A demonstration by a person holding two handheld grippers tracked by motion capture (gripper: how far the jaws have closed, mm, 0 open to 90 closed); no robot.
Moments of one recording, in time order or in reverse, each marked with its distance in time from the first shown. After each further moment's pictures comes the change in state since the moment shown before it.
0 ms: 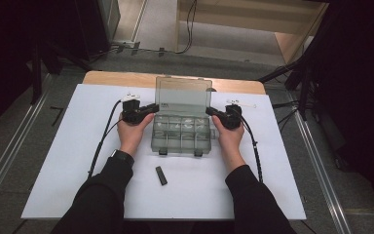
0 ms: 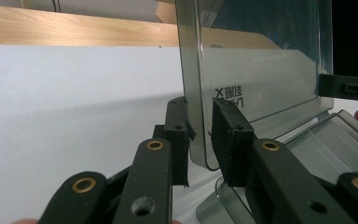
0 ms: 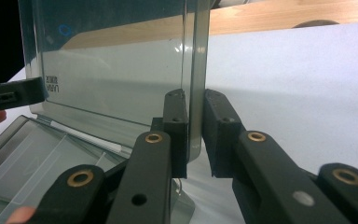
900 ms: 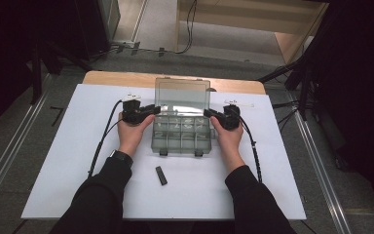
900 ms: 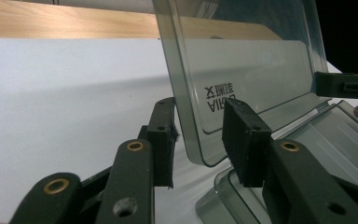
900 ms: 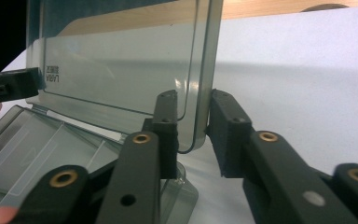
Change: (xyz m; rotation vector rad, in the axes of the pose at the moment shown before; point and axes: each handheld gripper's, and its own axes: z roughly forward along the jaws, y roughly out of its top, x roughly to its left) left arm -0.002 0.002 -0.003 0.035 0.013 0.015; right arm 0.003 -0.001 0.003 0.051 -0.007 -0.005
